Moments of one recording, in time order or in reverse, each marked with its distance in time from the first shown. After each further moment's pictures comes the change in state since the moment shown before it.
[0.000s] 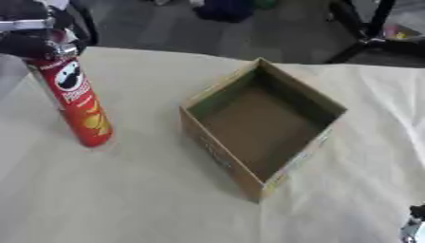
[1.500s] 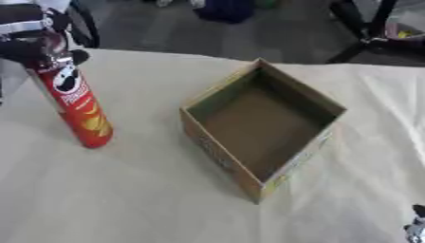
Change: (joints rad) left arm -0.015 0.000 -0.017 0.090 0.111 -0.056 0.056; right arm -0.008 0.000 -0.013 0.000 -0.015 -0.017 0.000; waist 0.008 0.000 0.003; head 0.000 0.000
